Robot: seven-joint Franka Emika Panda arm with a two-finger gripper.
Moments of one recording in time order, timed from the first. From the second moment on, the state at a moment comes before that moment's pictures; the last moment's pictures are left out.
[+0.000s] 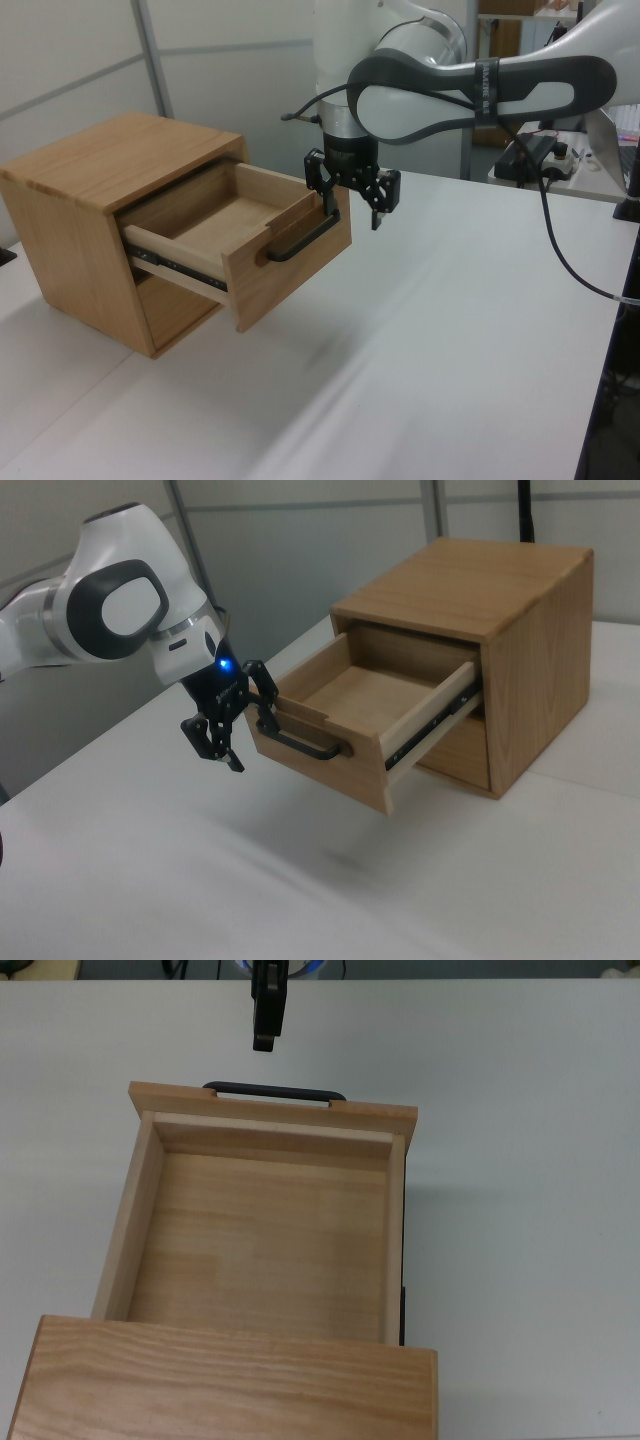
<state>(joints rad) 0.00 -0.05 0.13 -1.71 -0.17 1.77 1.63</state>
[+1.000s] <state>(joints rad) 0.00 -0.06 0.13 -1.64 -0.17 1.62 0.49</state>
